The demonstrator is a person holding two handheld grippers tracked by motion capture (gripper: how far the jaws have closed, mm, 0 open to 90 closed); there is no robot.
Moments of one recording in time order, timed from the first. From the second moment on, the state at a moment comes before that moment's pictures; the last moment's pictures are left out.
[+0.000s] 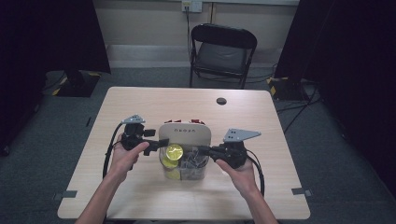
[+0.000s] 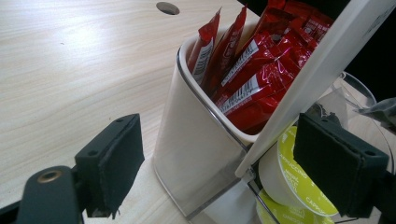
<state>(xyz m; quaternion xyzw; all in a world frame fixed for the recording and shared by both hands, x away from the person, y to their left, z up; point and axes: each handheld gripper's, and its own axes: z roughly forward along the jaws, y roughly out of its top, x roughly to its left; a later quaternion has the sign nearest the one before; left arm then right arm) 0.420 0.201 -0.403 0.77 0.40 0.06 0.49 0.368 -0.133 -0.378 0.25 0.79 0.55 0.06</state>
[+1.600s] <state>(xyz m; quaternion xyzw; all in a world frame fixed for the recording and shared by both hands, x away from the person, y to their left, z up) 0.420 0.204 -0.403 0.77 0.41 0.06 0.48 0.361 -0.213 -0.379 0.32 0.76 0.55 0.11</state>
